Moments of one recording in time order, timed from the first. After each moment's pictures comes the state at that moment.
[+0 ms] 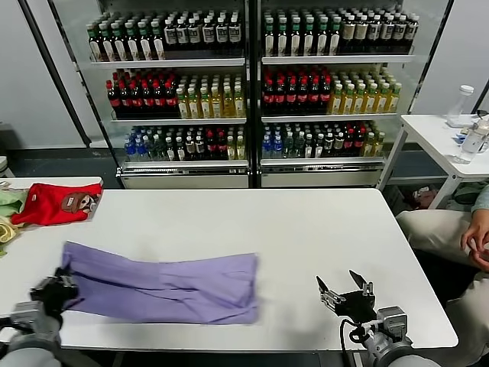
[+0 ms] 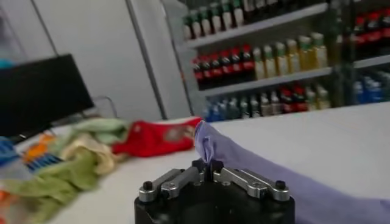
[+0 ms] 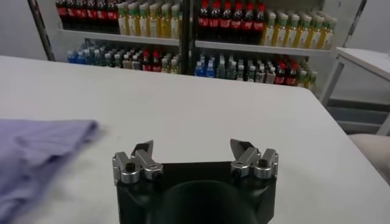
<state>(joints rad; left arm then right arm) 1.57 -1.16 -0.90 -2.15 -0.33 0.48 -0.20 -1.57 1.00 0.47 2.30 0.52 -0.52 0.25</state>
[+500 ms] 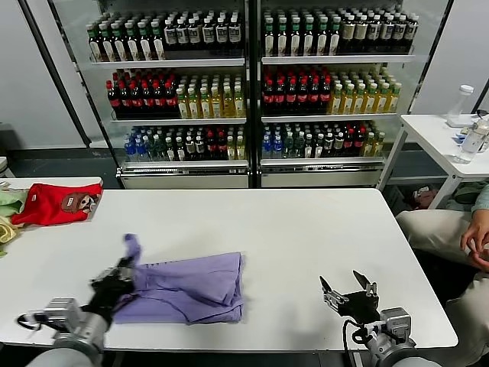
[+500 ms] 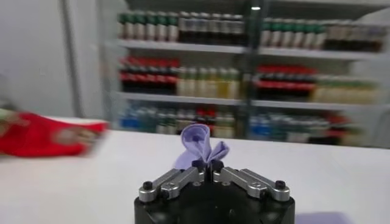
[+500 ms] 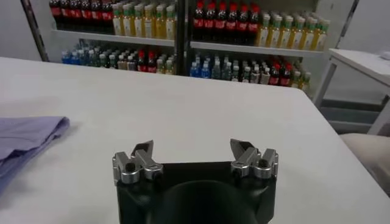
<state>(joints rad) 1.54 -1.23 -0.66 -2.32 -0.55 0.55 -0.15 -1.59 1.01 0.49 2.31 0.50 -0.52 0.25</state>
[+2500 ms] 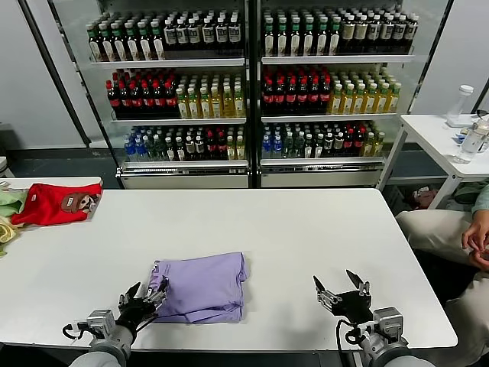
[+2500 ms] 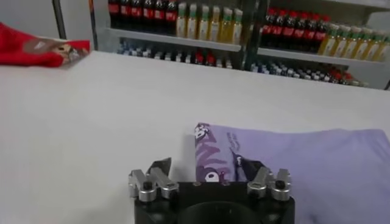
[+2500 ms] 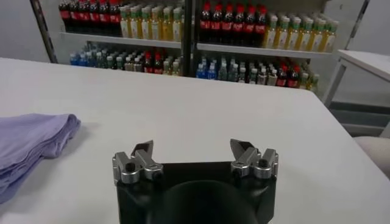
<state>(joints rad) 1.50 -1.28 -0.62 -2.00 -0.48 0.48 -0.07 -1.56 1.02 0.45 2.29 0.49 -0.51 0.24</state>
